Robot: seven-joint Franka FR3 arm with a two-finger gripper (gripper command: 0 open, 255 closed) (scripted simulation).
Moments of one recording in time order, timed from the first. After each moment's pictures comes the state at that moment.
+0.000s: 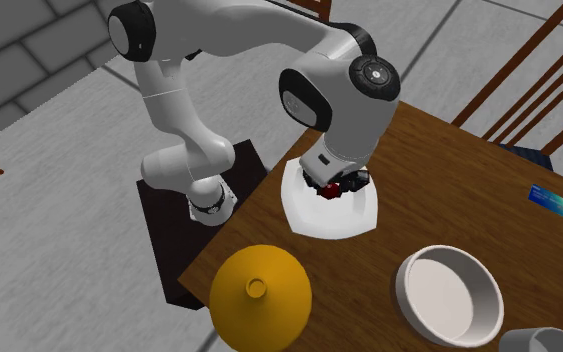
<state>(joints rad) -0.13 -0.69 0.66 -2.19 0.41 1.58 0.96</state>
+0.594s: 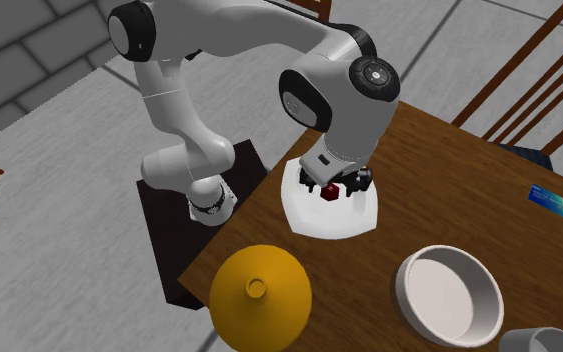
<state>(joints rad) -0.13 -0.69 0.66 -2.19 0.41 1.58 0.96</state>
